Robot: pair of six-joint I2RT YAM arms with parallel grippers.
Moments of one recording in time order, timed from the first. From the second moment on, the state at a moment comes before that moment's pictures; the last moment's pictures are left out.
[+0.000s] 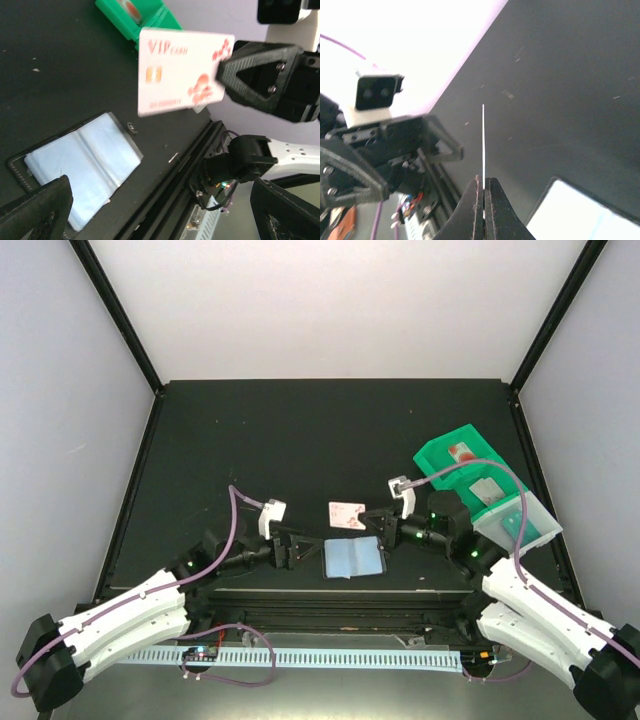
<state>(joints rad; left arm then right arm) -0.83 0.67 0.30 0.09 0.38 -0.80 0.69 0.79 0.45 0.00 -0.49 0.61</state>
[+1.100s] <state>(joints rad) -0.83 0.71 0.33 -0.03 0.37 -0.64 -0.08 0.84 0.59 -0.35 -0.29 0.56</state>
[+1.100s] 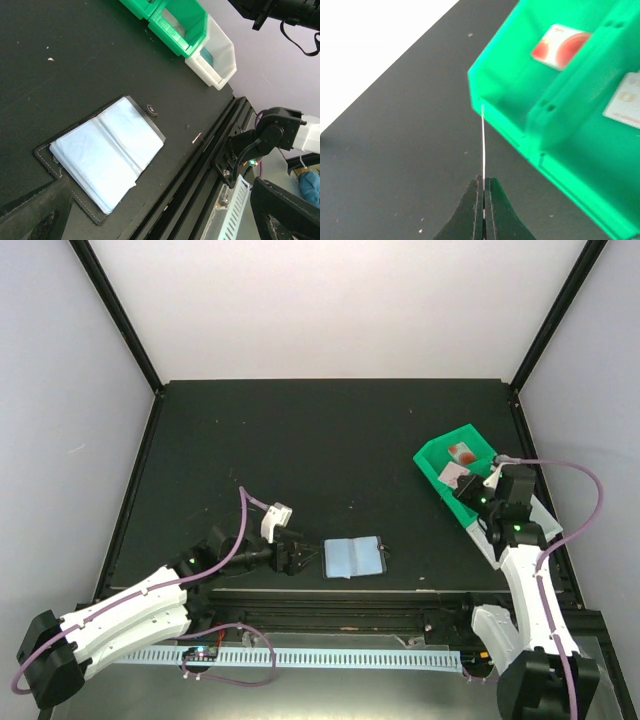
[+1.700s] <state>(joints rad) -0.83 0.77 0.33 0.01 0.42 -0.70 -0.36 1.06 0.69 -0.42 -0.27 0.52</state>
